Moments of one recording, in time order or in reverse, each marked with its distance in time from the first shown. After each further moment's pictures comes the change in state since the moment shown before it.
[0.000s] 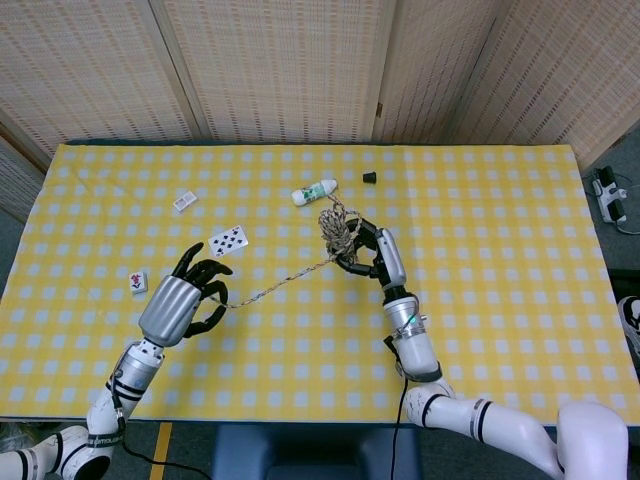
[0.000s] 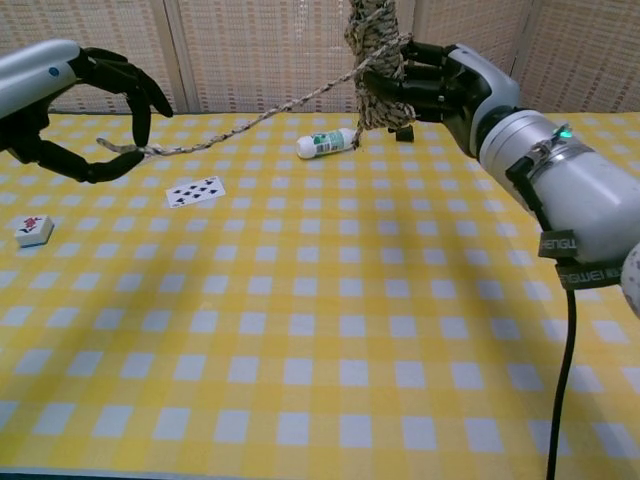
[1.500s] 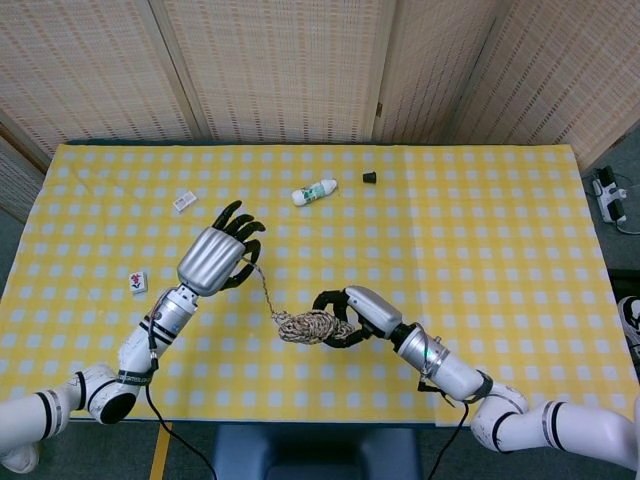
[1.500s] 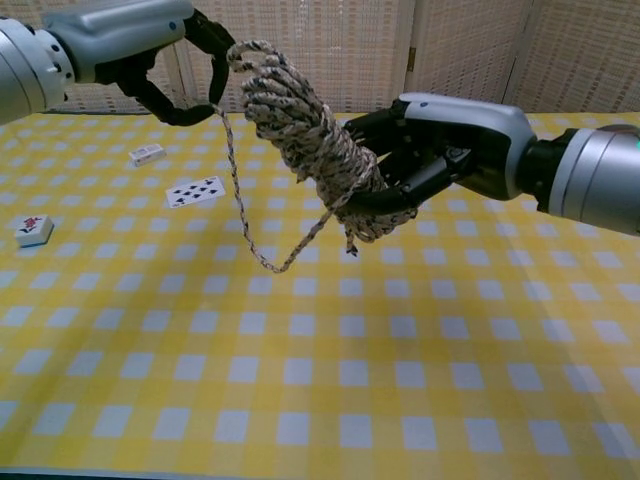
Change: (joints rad) left arm -0.252 0.027 -0.170 0.032 -0.168 -0.307 0.205; right arm 0.049 0.399 -0.316 -0.287 -0.348 -0.213 0.047
